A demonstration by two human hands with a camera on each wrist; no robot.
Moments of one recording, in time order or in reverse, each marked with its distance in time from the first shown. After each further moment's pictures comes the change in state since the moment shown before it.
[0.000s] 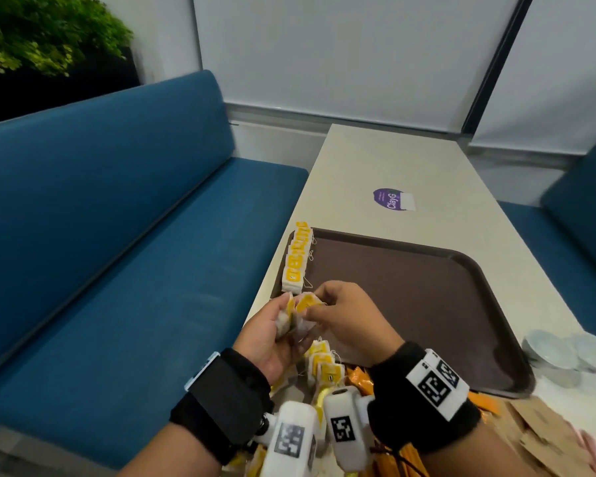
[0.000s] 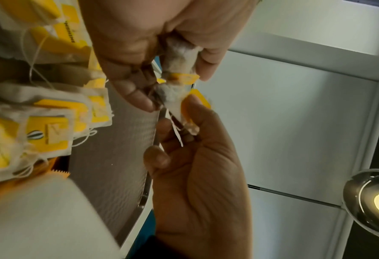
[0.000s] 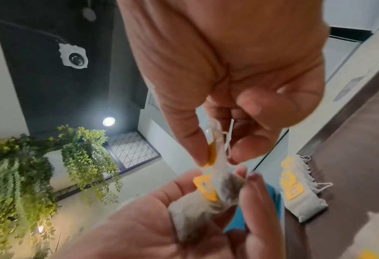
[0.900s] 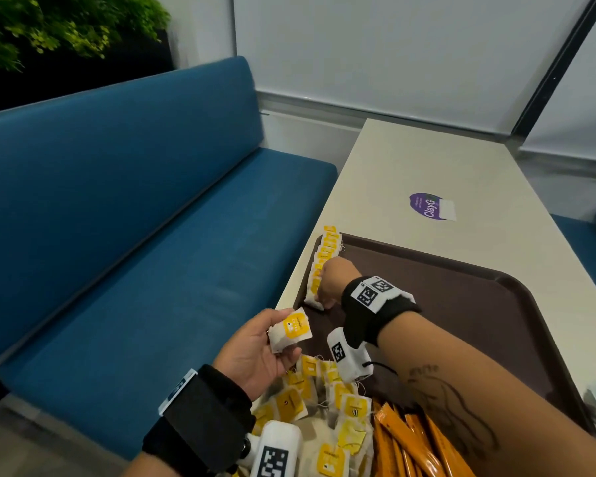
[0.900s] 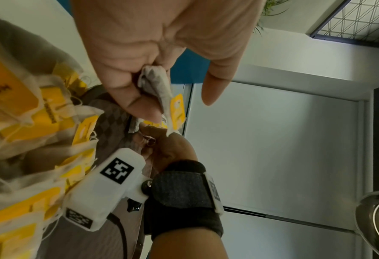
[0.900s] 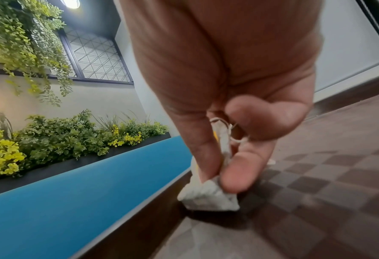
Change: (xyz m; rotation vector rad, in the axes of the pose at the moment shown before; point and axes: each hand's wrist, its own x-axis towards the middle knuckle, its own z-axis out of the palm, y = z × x) left_hand 0.013 0.025 -0.036 -0.081 0.063 0.028; right_hand 0.153 0.004 0.028 -0.887 -0.237 0.225
